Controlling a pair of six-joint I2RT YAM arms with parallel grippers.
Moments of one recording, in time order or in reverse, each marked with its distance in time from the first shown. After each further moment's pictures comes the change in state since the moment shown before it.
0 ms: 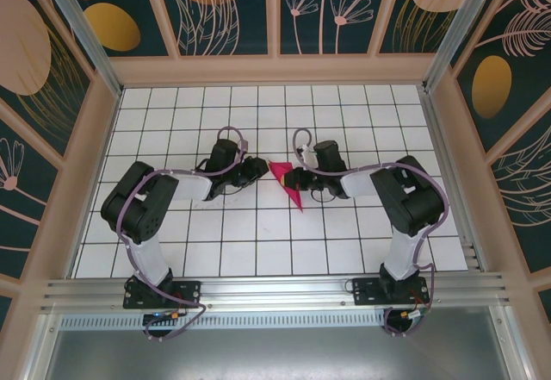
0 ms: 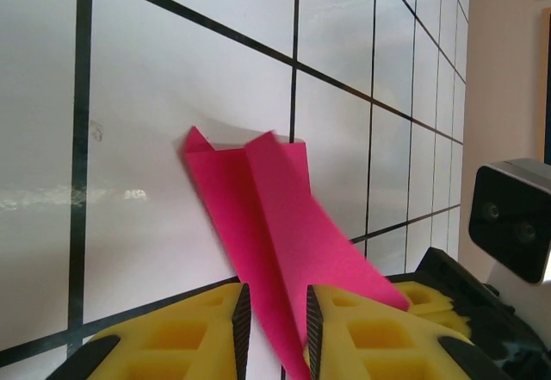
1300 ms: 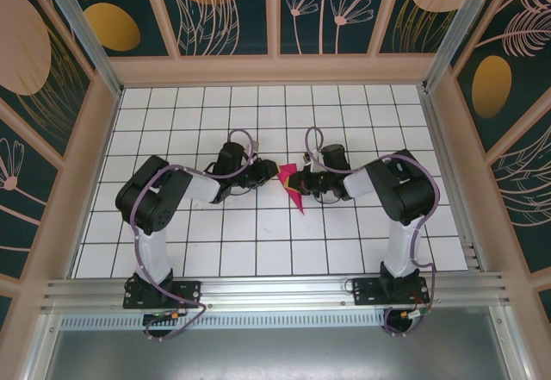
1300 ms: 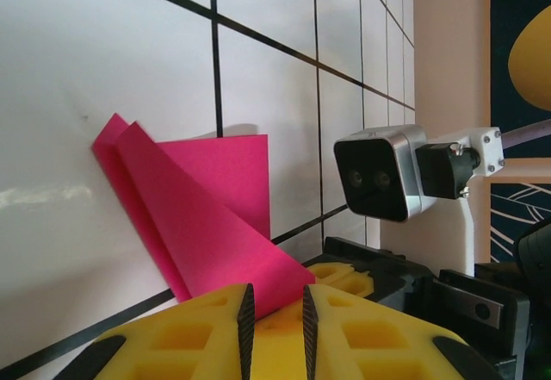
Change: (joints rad) left arm -0.041 0.114 0.019 0.202 0.098 -0.046; right arm -0.059 0.101 -0.024 0.100 -0.132 0.312
